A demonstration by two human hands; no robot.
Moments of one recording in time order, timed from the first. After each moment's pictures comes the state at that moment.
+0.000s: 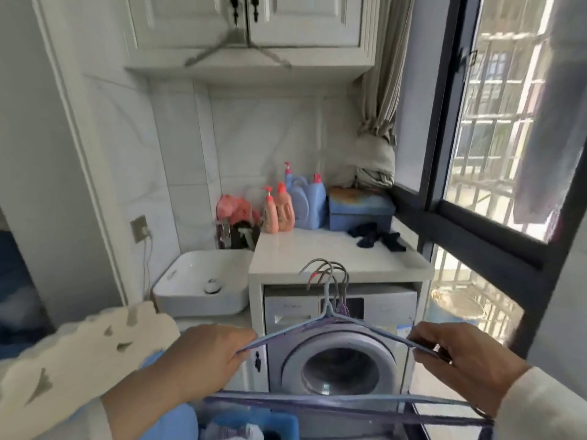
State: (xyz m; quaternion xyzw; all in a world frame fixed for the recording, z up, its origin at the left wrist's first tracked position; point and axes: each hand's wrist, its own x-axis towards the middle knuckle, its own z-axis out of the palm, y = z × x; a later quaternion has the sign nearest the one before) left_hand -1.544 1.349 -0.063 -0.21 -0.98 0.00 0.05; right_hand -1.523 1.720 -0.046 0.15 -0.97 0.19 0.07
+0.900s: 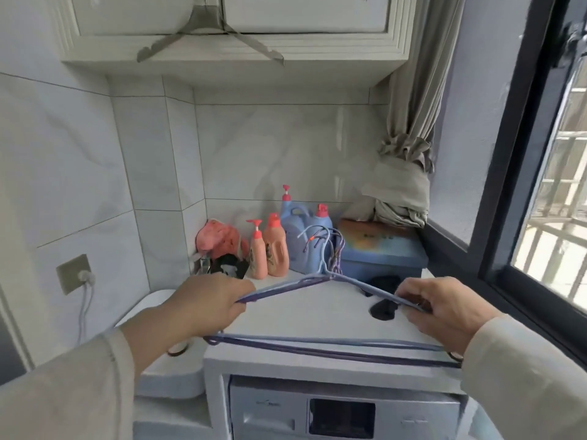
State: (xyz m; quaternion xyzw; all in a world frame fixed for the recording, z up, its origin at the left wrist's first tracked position) left_hand -1.894 1.403 0.023 -0.14 -0.99 0.02 0.09; right_hand -1.896 1.760 0.035 0.18 -0.96 0.19 0.13
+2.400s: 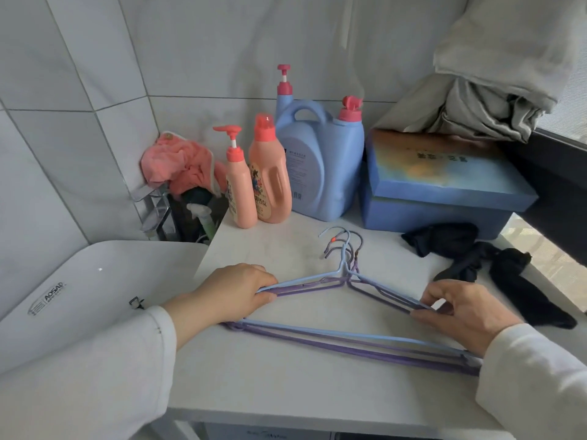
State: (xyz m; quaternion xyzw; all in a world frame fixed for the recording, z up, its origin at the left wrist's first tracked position) left_hand -2.176 1.376 -0.194 -0.18 -0.98 -0.08 -0.04; right_hand -2.157 1.740 -0.192 0.07 -0.97 0.24 0.02
